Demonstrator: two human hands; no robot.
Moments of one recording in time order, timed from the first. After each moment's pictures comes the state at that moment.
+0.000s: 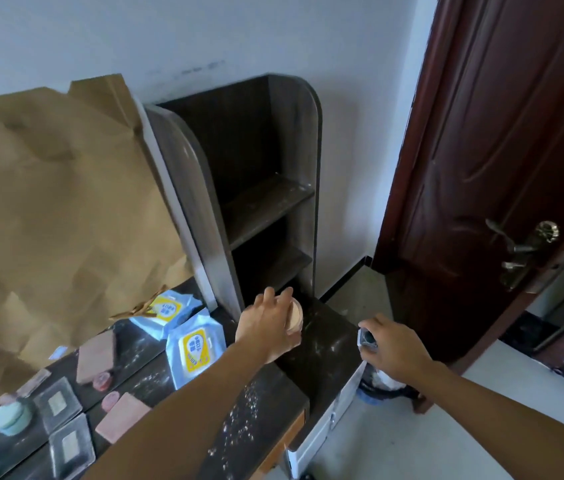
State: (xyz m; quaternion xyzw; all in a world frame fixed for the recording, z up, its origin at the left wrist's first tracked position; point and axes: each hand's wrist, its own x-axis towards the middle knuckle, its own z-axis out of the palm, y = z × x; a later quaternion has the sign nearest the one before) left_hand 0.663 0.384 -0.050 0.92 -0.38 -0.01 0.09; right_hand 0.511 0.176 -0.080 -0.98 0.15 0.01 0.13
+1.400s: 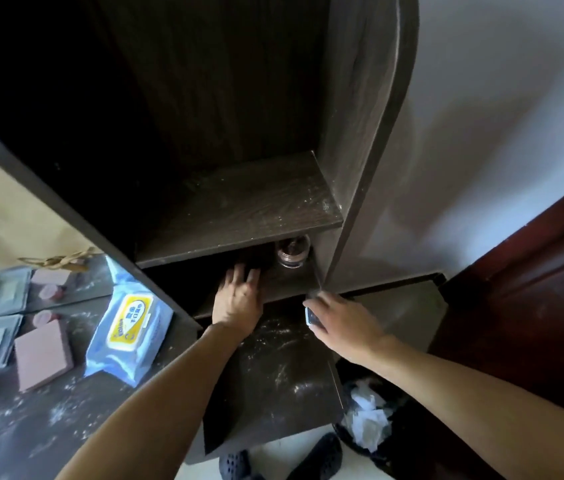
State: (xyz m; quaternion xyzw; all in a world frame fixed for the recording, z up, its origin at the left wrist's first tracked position) left_hand 0.811 0.241 -0.156 0.99 -0.03 -0.03 0.12; right_hand 0.775 0.028 -0.124 -0.96 -0.25 0.08 0.08
